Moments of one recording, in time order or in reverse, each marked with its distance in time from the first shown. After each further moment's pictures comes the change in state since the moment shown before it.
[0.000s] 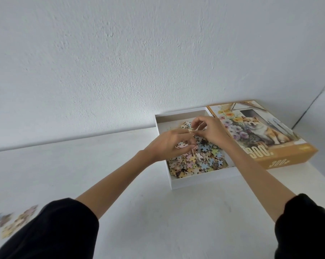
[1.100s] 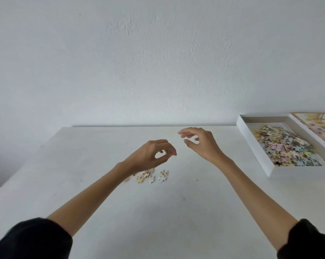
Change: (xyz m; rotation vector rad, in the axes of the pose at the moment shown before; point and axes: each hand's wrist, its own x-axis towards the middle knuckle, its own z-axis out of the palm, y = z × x) left_hand -0.312 -0.023 -0.163 0.026 0.079 -0.338; right_hand -0.053 -0.255 0.202 0.122 -0.085 -0.249
